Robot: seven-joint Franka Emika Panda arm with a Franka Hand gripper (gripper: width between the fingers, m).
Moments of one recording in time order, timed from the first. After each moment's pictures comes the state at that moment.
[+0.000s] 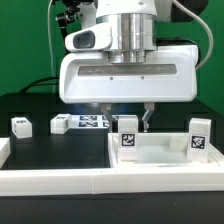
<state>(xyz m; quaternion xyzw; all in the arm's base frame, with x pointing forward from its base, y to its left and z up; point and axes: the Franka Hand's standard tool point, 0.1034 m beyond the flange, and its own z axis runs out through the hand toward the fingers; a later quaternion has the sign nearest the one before) 0.619 0.001 0.076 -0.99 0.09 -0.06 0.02</state>
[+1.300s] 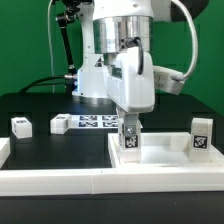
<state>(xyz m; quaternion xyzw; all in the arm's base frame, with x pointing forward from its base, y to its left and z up) 0.617 0.001 0.073 -0.72 0.69 -0.02 0.05</state>
